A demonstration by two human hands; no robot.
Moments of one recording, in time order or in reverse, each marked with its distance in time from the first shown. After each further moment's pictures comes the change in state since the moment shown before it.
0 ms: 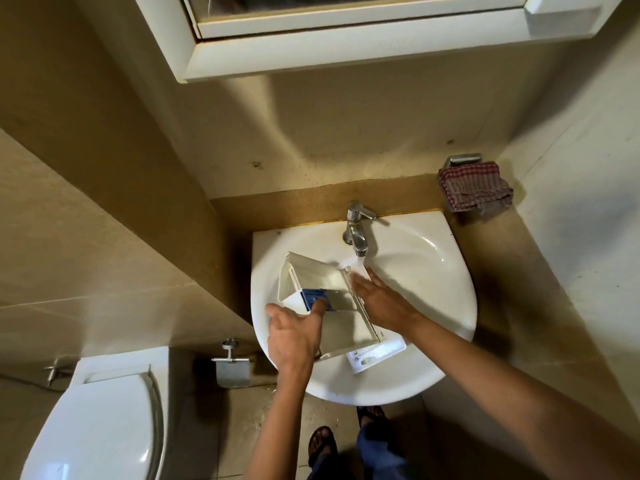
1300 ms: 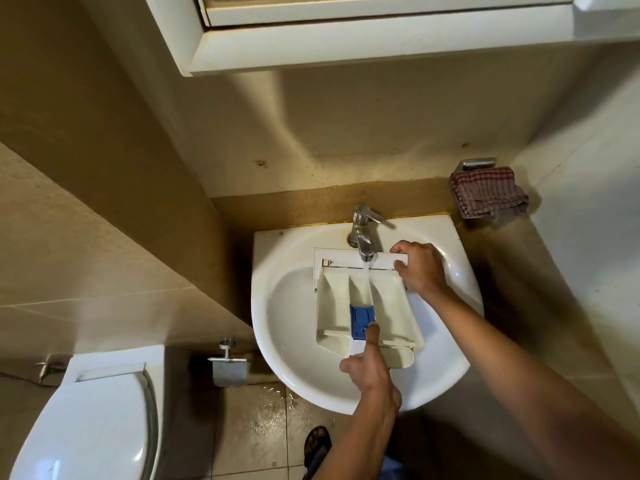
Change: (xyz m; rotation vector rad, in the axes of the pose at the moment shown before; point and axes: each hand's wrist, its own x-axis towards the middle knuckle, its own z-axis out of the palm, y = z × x) left_hand -0.047 -0.006 0.116 -0.967 -0.238 -0.685; right_hand 0.018 0.072 -0.039 0.501 0.209 0.742
